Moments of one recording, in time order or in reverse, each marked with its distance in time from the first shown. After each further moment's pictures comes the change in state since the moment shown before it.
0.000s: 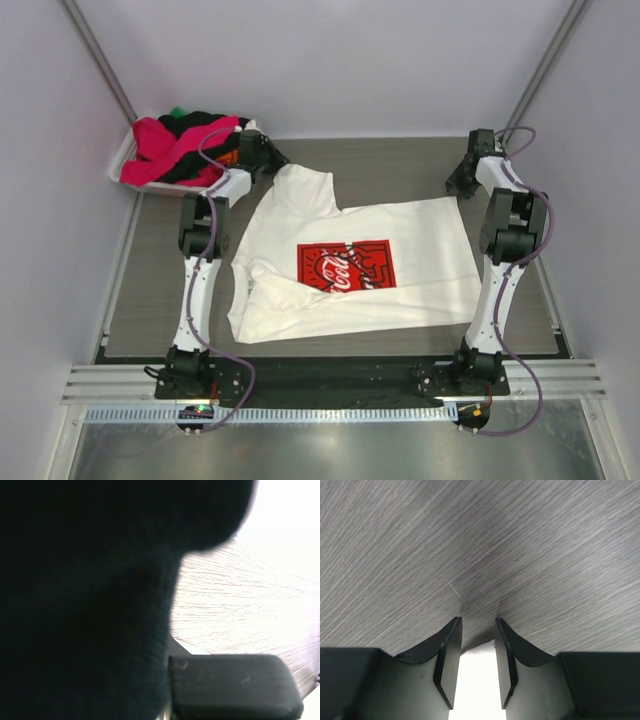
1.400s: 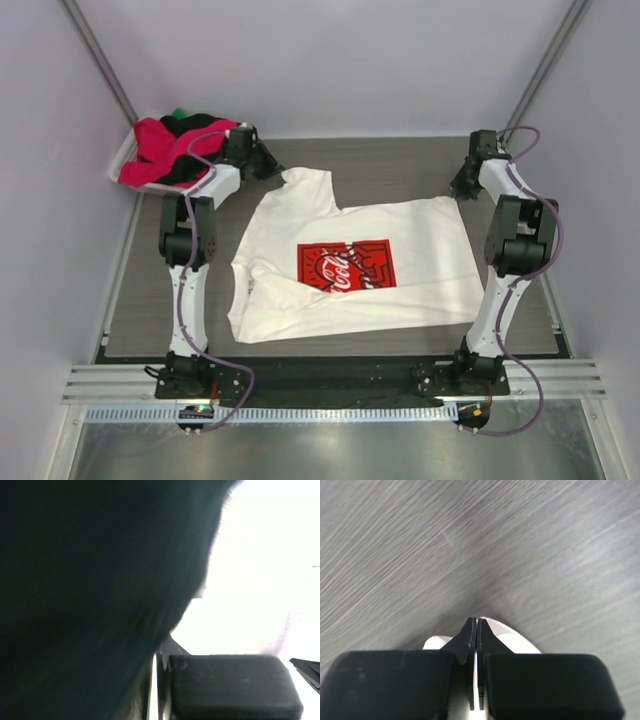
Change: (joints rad) left arm 0.004 -0.246 -0.233 -0.147 0.040 -0.069; right arm 0.022 -0.153 -0.155 -0.010 0.020 -0.032
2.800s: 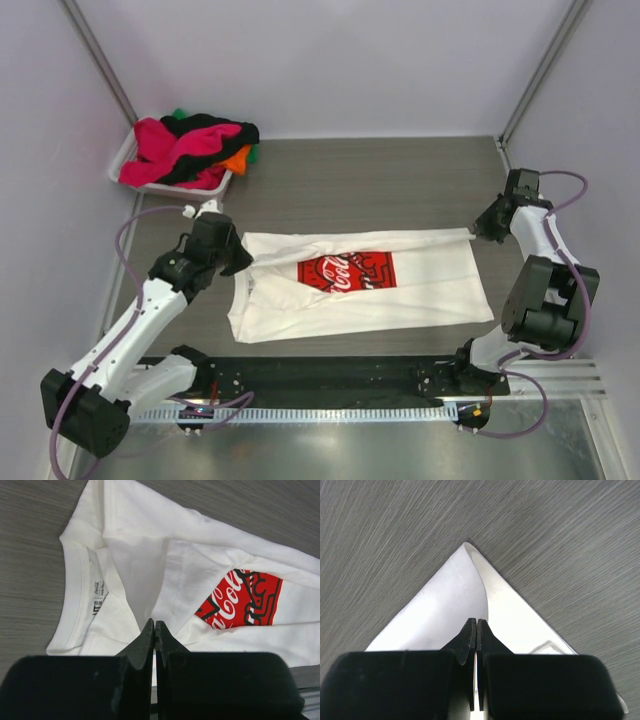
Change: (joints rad) left arm -0.254 -1.371 -0.999 -0.526 -0.375 0.003; right arm -0.167 -0.591 -0.576 -0.013 -0.114 0.036
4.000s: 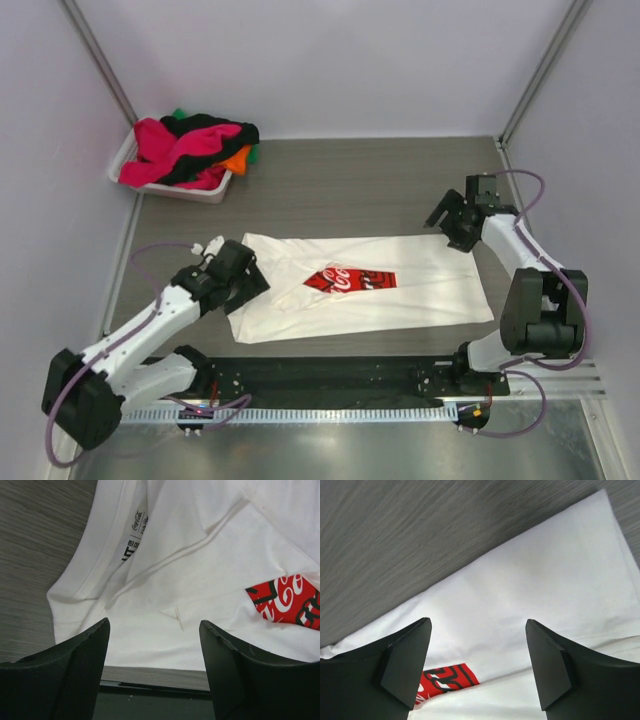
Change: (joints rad) left arm -0.151 -0.036 -0.197 -0.116 -0.093 -0.319; right arm 0.220 -0.059 -0.097 0.080 -0.058 0.080
